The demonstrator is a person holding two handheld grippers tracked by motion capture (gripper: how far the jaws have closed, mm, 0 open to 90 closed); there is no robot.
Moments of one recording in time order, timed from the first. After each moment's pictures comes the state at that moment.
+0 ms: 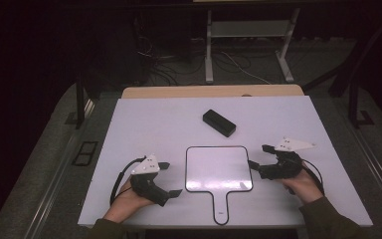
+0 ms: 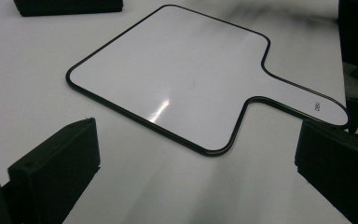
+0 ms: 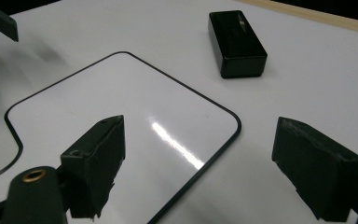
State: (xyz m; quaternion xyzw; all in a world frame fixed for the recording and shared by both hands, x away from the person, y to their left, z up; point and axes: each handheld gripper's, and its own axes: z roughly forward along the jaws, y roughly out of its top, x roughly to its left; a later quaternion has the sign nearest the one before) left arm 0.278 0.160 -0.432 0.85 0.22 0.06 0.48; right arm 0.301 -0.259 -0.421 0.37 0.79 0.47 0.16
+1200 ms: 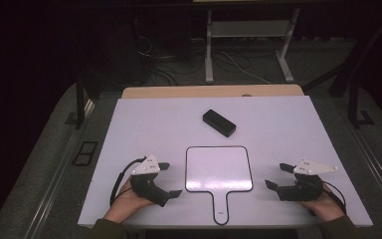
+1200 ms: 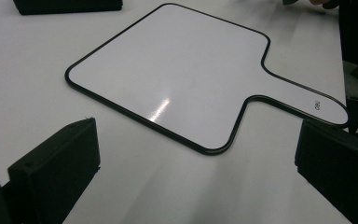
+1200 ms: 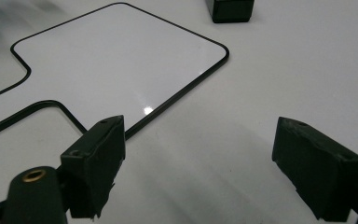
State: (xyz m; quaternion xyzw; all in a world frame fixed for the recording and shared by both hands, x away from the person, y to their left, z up) left arm 0.277 0.159 -0.432 0.85 0.22 0.06 0.48; right arm 0.252 -0.301 -0.445 0.38 0.80 0.44 0.17
